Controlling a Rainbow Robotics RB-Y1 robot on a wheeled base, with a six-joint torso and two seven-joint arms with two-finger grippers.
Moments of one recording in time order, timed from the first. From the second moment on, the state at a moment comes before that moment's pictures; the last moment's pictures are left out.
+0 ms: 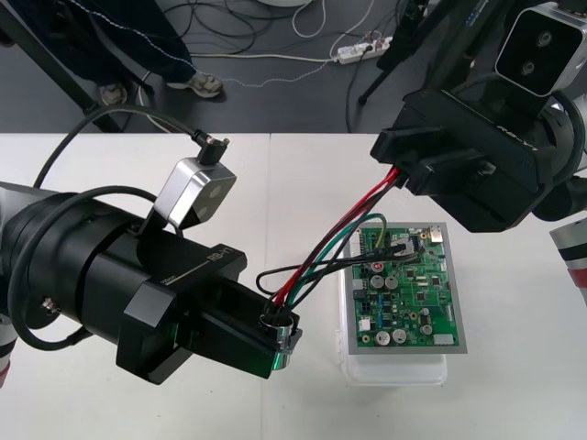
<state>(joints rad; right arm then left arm) -0.53 -0.50 0.17 -1.64 0.53 -1.56 -0.44 -0.22 0.44 -0.09 -2.15 -1.03 -1.55 1.29</state>
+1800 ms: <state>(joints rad) -0.45 -0.60 0.12 -1.64 0.61 -1.56 -0.44 -0.22 0.51 0.02 -2.15 -1.20 -1.21 0.93</state>
